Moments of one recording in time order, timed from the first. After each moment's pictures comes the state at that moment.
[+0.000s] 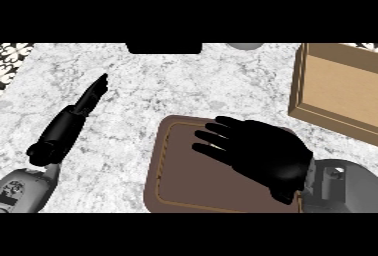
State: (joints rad) left arm -0.25 0.51 -0.27 -1.54 0.13 0.05 -0.08; right arm -0.62 -0.54 0.63 -1.87 0.60 0.74 0.11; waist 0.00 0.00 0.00
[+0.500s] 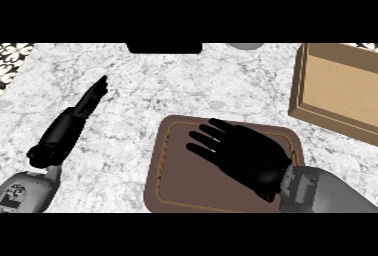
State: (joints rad) left arm -0.22 0.45 -0.21 -1.55 0.07 0.00 -0.08; right arm -0.55 -0.43 0.65 -1.82 0.83 0.69 0.07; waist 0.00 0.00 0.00
